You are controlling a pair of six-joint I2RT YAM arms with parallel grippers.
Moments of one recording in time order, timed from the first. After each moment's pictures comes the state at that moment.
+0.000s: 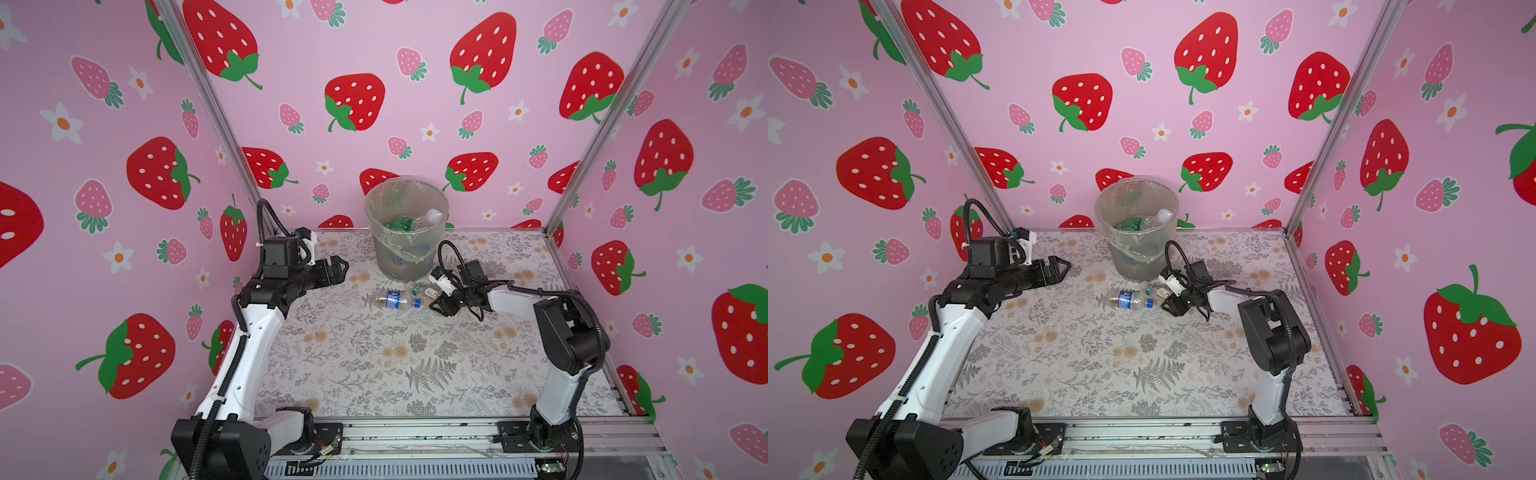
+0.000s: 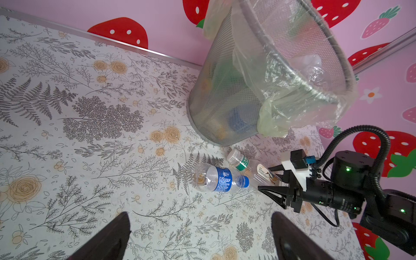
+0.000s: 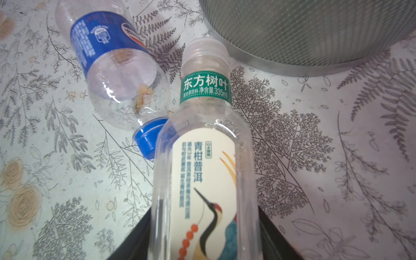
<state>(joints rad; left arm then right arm) -0.03 1.21 1.22 -0.68 0.35 -0.25 0.51 1.86 1.07 -0.13 -0.42 -0.30</state>
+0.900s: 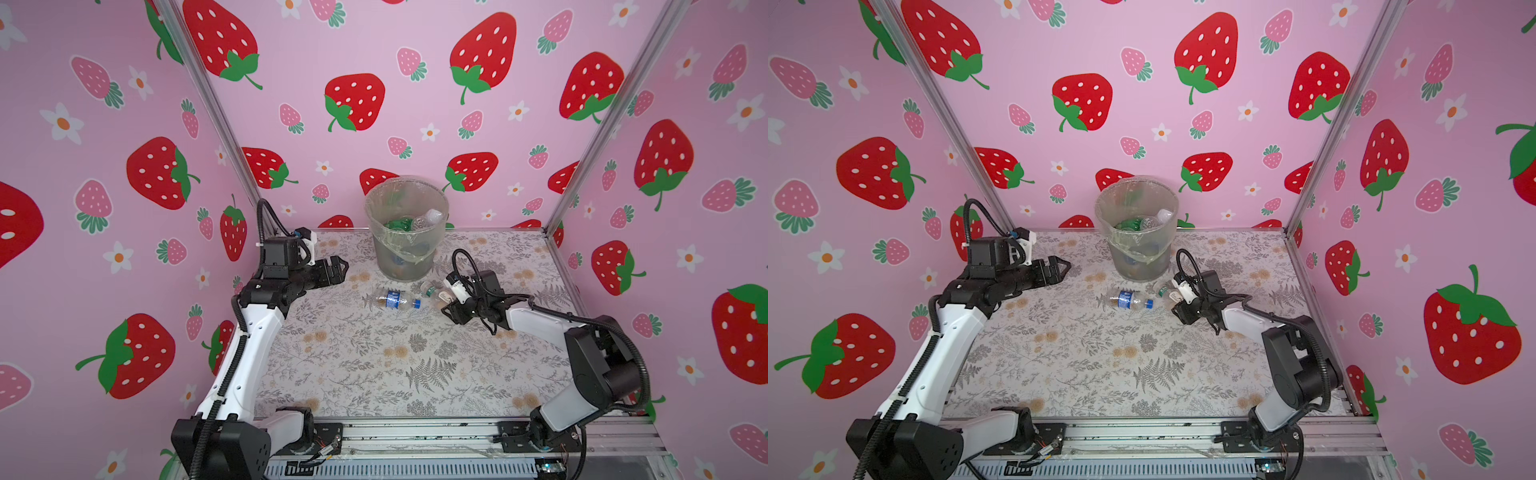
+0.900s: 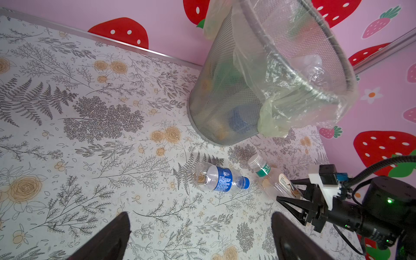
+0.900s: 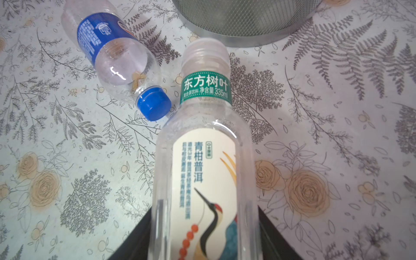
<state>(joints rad) -0.03 1.21 1.22 -0.68 0.35 -0.25 0.51 1.58 0.82 -0.09 -0.28 -0.15</state>
